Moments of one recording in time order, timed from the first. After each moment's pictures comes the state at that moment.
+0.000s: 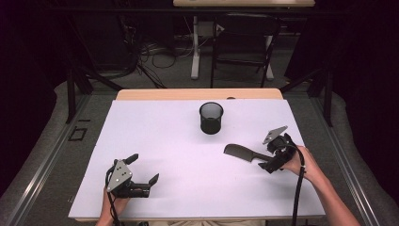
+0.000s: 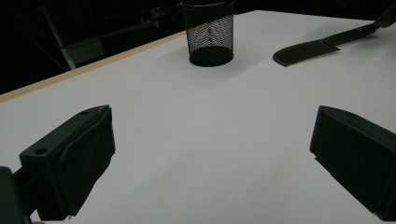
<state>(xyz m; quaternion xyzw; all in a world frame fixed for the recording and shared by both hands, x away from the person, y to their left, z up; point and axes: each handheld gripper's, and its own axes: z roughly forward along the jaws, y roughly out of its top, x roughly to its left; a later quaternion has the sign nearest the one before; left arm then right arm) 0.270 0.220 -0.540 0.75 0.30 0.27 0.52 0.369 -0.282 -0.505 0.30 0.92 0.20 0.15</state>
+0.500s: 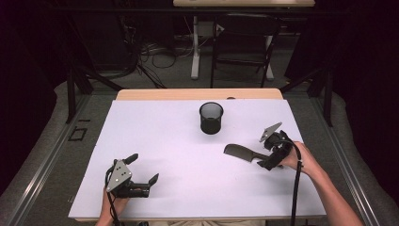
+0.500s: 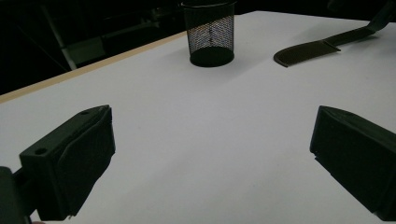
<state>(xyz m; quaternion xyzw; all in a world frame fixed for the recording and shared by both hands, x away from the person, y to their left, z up) 0.270 0.220 -0.540 0.75 0.30 0.27 0.52 0.386 -0.277 -0.508 0.27 0.94 0.18 0.12</state>
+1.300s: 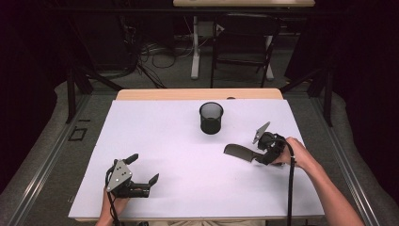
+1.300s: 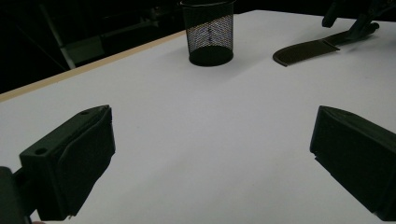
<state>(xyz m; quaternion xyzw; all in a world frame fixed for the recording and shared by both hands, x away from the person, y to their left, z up) 0.271 0.220 -0.540 0.75 0.30 0.27 0.52 0.397 -0.259 -0.513 0.21 0.96 0.12 0.11</state>
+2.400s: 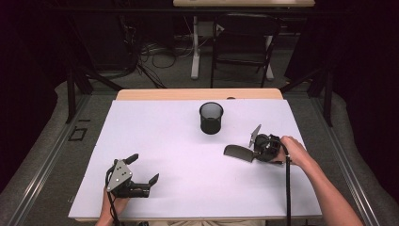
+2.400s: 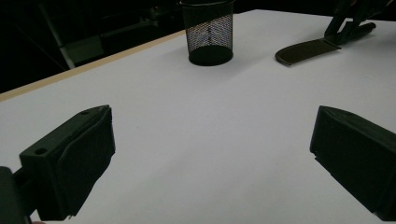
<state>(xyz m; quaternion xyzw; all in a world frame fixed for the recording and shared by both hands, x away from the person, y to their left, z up) 0.271 0.220 -0.540 0.76 0.30 0.27 0.52 0.402 -0.249 -0.524 0.18 0.98 0.07 0.11</state>
